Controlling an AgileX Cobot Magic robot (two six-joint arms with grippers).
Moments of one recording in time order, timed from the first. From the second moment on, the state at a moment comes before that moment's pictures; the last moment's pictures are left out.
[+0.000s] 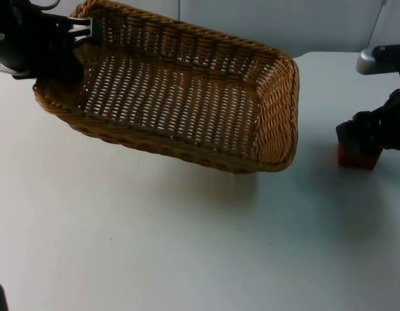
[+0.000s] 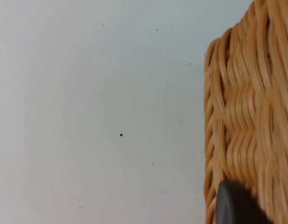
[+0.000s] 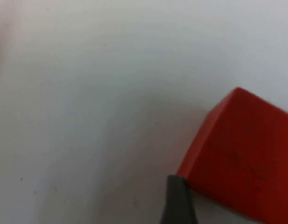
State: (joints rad) right arm 0.16 1.96 -0.91 0.00 0.02 -0.05; left arm -0.19 1.76 -1.03 -0.81 0.31 0.58
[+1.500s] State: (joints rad) right arm 0.60 1.80 -1.44 0.03 0.65 -0.10; left arm -0.19 1.76 -1.03 -0.82 0.42 0.58
